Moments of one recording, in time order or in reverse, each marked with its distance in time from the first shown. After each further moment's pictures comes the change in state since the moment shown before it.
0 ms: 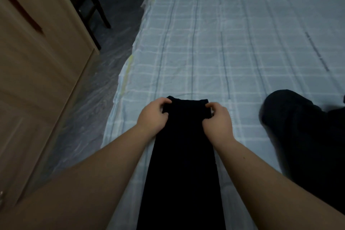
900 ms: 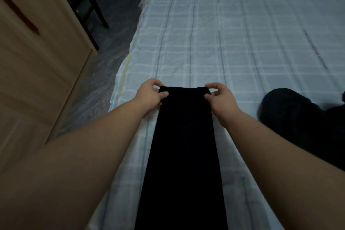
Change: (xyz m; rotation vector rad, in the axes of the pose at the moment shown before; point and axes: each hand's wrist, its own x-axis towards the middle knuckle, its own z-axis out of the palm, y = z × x) left_hand 0.038 0.033 -0.028 -0.384 -0.025 -0.128; right_hand 0.048 -0.027 -0.027 0.336 -0.144 0.104
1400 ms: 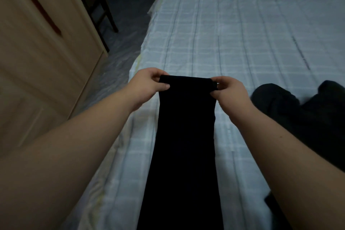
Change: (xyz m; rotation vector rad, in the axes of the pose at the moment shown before) left_hand -0.135 0.068 -0.050 0.028 -0.075 0.169; right_hand -0.121 -0.061 -0.036 -0.105 -0.022 -0.173
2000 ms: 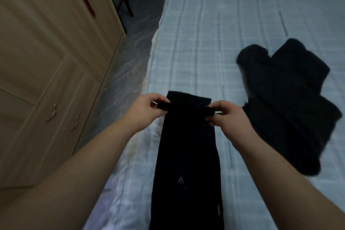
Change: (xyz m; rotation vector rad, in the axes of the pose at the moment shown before) left_hand -0.381 0.002 -0.006 0.214 -0.010 -0.069; right_hand -0.376 -0.003 -0.038 0.078 -0.144 0.140
